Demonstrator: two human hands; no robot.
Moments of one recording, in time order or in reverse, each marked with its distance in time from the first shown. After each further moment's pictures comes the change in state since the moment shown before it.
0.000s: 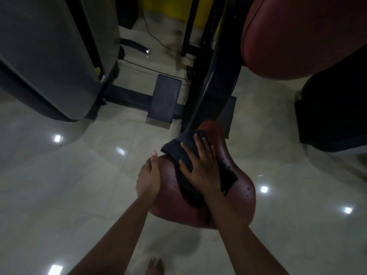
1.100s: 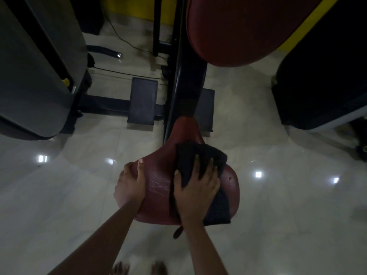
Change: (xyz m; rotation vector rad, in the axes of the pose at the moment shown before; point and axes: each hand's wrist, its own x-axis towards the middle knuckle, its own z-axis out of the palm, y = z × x) left_hand 0.004 -0.008 0.014 0.370 0.133 0.192; right_hand -0.060 -0.018 -0.008 -0.006 0.125 0.691
